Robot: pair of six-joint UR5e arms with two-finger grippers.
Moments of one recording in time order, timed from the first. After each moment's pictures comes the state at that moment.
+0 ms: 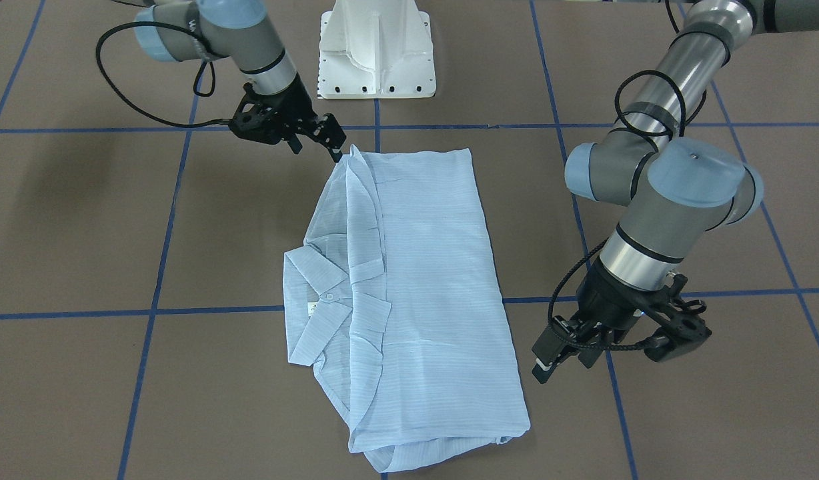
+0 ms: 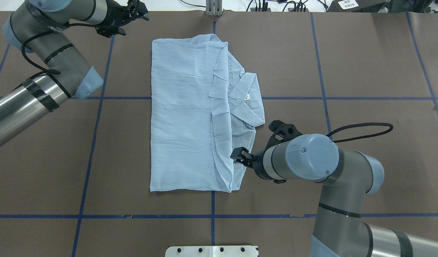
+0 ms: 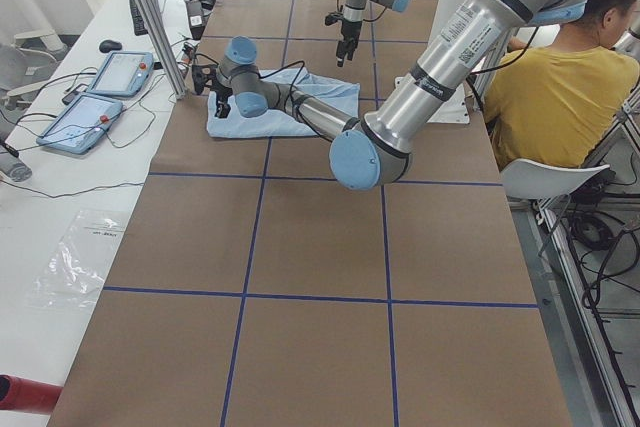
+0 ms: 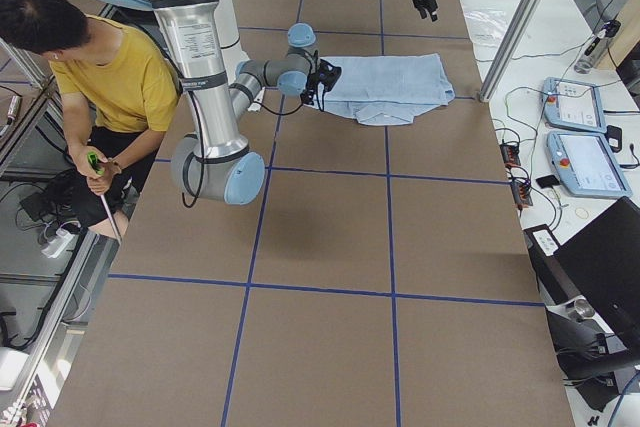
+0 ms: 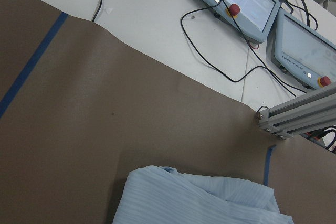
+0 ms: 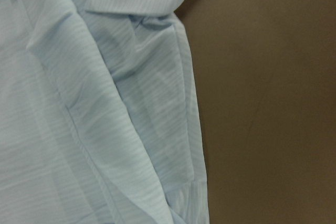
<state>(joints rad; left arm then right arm) -0.97 -2.27 -1.26 -2.33 -1.92 -1.42 0.33 -1.16 1.93 -1.35 1.72 1.79</state>
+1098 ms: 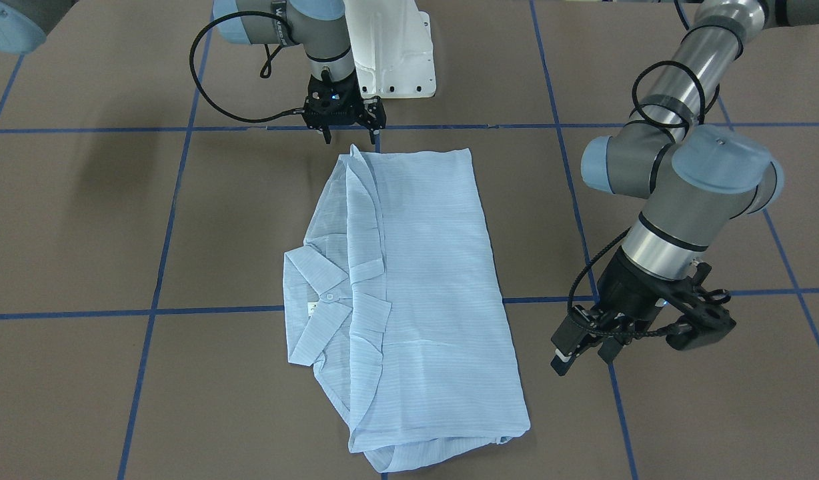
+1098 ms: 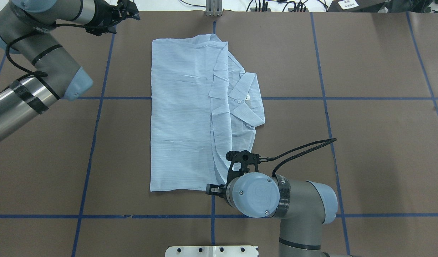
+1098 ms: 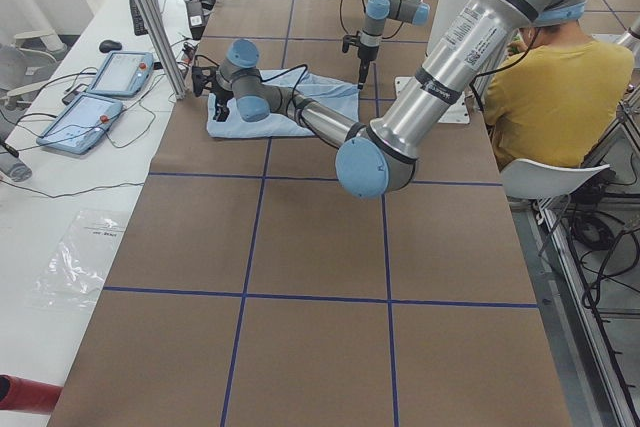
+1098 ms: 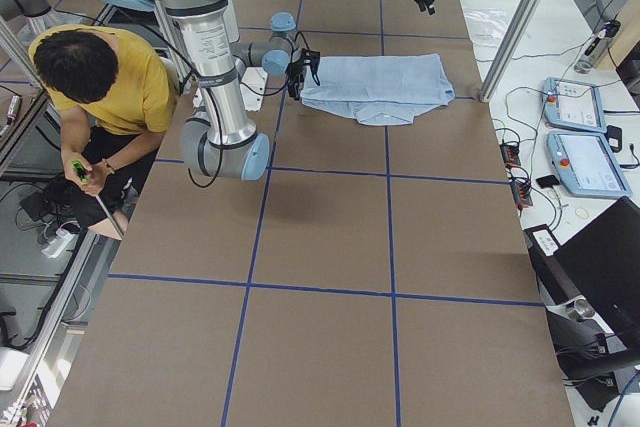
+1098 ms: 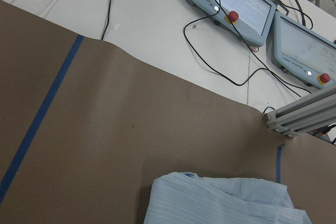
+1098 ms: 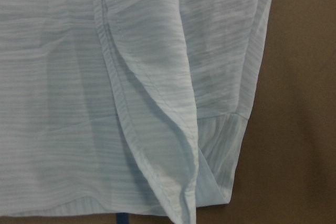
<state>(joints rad) -0.98 -2.23 -1.30 -2.33 -1.92 -1.39 0.21 -1.04 1.83 -1.48 1.60 1.55</state>
